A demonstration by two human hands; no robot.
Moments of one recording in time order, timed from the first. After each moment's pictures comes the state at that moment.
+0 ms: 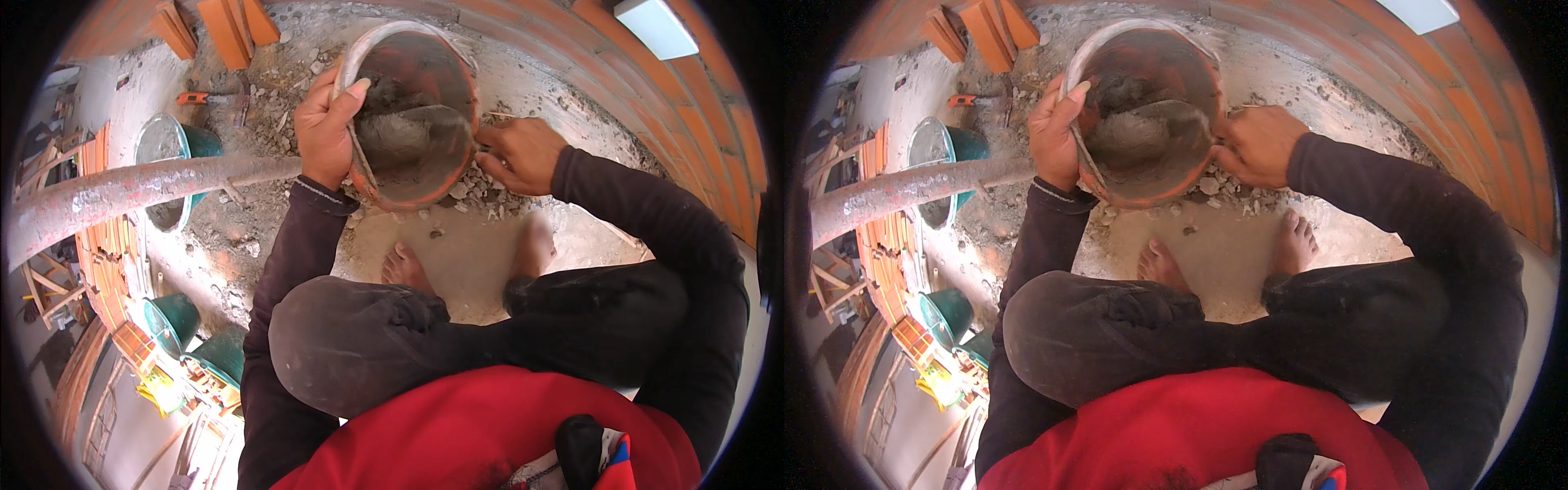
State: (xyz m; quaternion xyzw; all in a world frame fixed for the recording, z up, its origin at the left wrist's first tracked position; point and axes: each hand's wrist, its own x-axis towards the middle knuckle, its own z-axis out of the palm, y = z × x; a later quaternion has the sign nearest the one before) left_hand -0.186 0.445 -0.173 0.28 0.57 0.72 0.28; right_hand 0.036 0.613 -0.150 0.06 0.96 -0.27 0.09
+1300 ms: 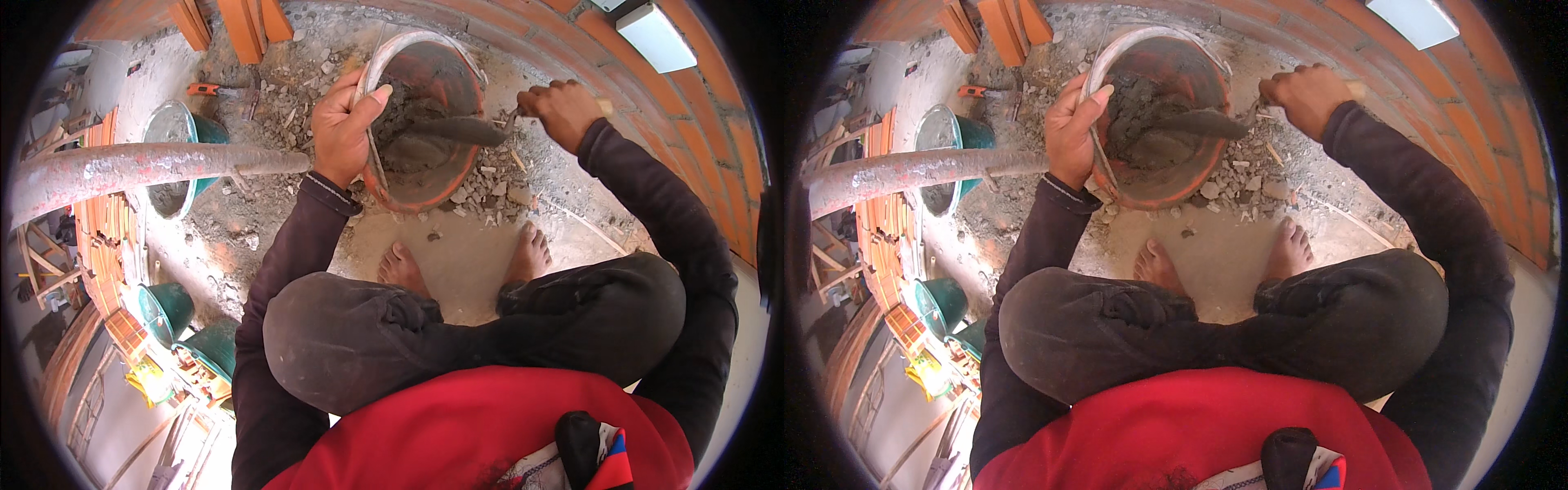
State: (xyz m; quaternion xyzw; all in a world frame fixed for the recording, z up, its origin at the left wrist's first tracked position) left_hand -0.177 0.443 -0.168 0.37 0.61 0.66 0.25; right_hand 0.045 0.687 -0.161 0.07 0.99 0.02 0.09
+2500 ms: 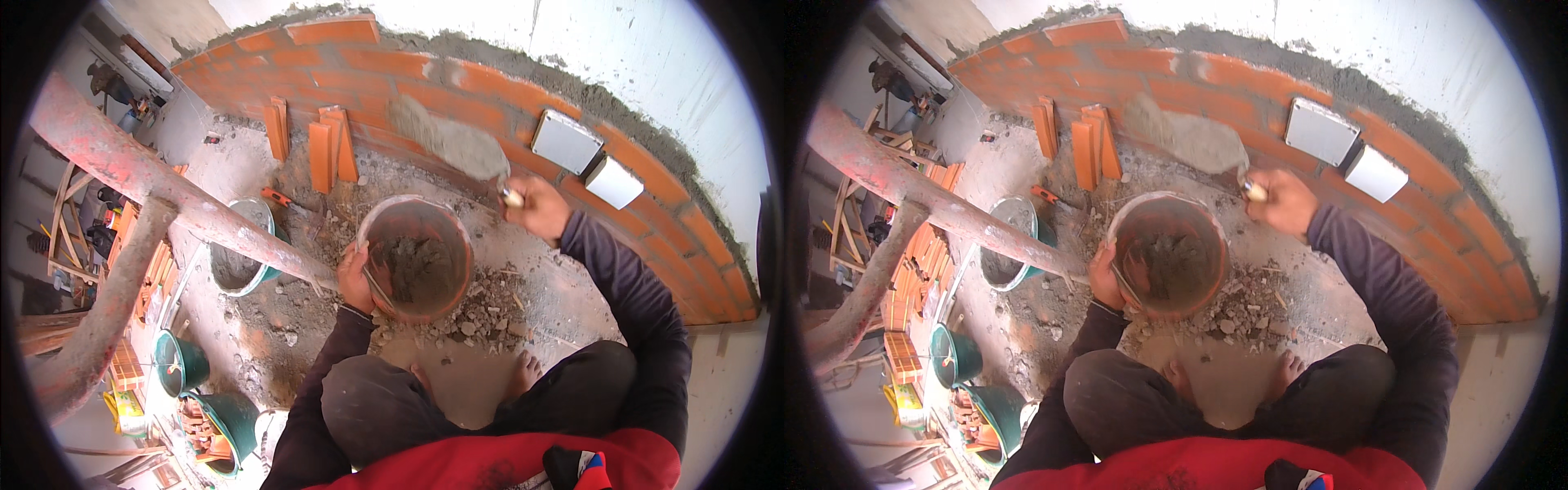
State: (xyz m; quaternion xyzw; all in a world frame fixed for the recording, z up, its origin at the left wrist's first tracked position) left_hand -0.210 0.395 -0.195 0.13 0.49 0.82 0.27; right_hand -0.023 0.705 -0.065 0.12 0.87 -0.48 -0.07
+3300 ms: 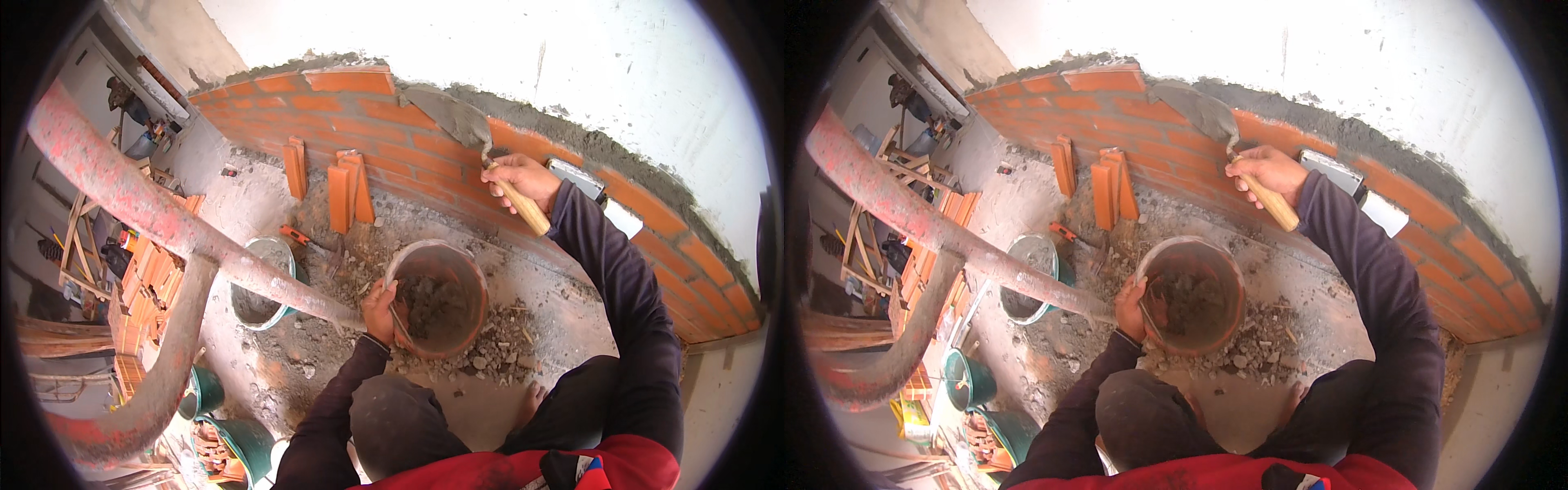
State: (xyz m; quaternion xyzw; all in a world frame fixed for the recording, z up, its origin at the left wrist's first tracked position) left_hand -0.217 0.406 -0.193 0.14 0.54 0.78 0.28; right_hand -0.111 0.744 0.006 0.21 0.65 -0.73 0.01
